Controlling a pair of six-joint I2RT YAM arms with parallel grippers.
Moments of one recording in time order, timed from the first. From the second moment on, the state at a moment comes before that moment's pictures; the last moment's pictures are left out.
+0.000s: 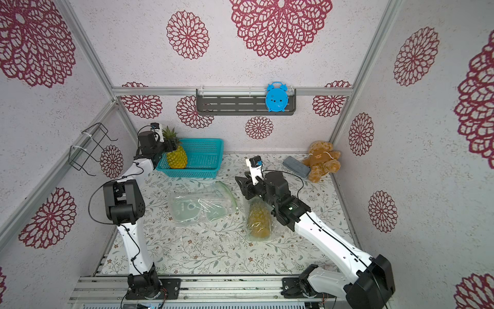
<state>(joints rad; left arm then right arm) 0.12 2.22 1.84 0.07 0.20 -0.08 0.68 1.17 1.01 -0.04 -0.07 0.19</state>
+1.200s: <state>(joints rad) 0.02 1.20 1.02 -0.34 0.26 -0.46 0.54 1.14 0.89 -0.20 0.21 0.22</state>
